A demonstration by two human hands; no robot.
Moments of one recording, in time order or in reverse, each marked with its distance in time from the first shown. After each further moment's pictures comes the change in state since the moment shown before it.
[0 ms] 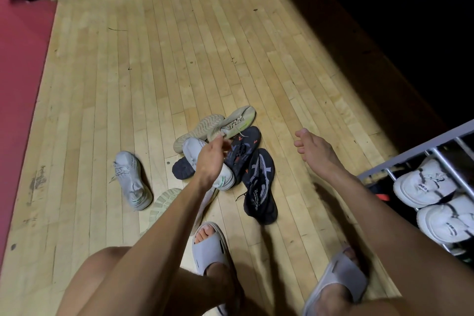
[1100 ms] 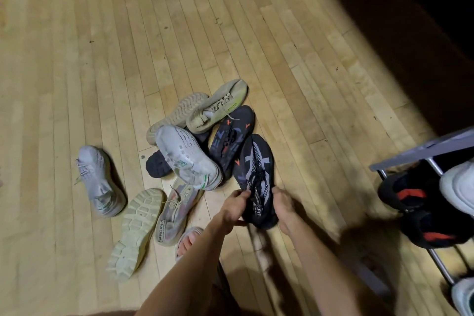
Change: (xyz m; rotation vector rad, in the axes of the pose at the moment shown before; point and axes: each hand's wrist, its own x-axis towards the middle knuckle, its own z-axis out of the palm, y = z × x) left_hand 0.038 -0.172 0.119 -0.027 -0.287 -0.674; right_hand 0.051 0.167 0.175 0.550 -0.074 0.736
